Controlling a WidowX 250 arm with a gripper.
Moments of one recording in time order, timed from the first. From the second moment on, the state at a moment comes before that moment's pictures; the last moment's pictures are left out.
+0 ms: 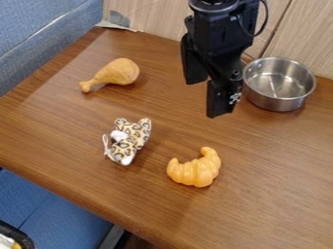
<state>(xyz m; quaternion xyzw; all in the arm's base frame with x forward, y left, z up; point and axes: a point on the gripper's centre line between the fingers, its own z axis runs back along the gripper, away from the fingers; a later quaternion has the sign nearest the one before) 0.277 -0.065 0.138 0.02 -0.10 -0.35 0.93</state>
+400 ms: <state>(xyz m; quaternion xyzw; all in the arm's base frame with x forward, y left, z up) 0.287 -0.078 0.119 0.00 -0.07 -0.35 0.93</state>
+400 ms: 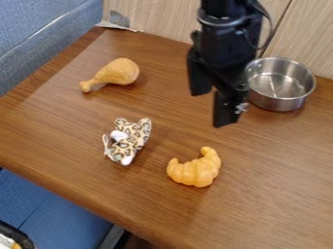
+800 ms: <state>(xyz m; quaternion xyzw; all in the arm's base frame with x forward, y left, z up) 0.336 -0.116 0.099 -0.02 -0.06 -0.37 0.93</state>
